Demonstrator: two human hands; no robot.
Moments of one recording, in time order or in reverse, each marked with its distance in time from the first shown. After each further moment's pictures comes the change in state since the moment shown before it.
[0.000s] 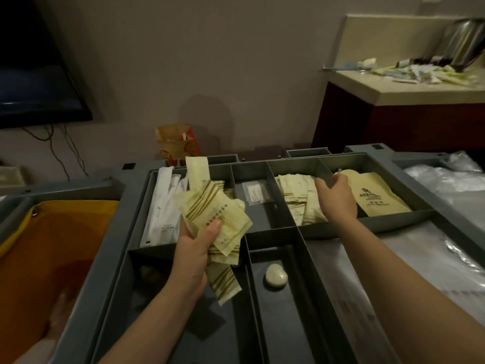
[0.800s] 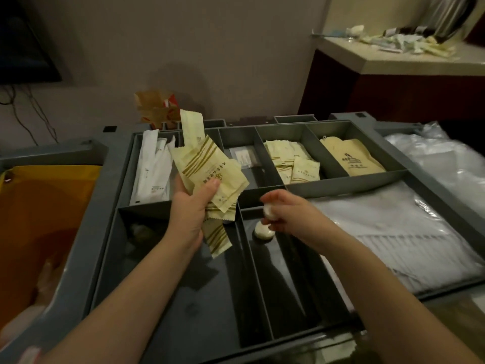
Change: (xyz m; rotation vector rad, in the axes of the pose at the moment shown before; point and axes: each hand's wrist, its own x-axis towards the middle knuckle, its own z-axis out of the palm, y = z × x) left_hand -0.011 0.000 0.002 0.075 -0.055 0.068; right_hand -0.142 -0.016 -0.031 0.262 -0.768 0.049
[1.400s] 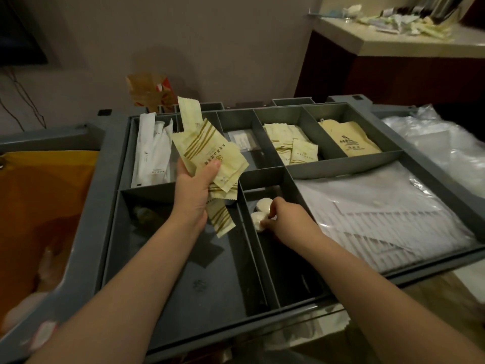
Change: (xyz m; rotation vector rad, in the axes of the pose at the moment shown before) left_hand 0.000 -0.003 -0.002 -0.010 0.046 -0.052; right_hand 0.010 0.028 0.034 -0.719 0.115 0.266
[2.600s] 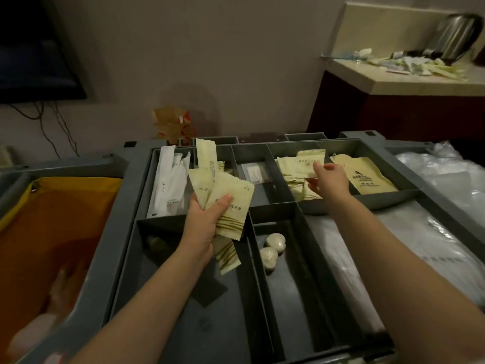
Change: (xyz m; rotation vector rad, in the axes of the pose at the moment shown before) left_hand 0.005 0.005 -0.004 0.026 -0.033 -0.072; right_hand 0.092 0.007 -0.093 1.022 0.526 -0.044
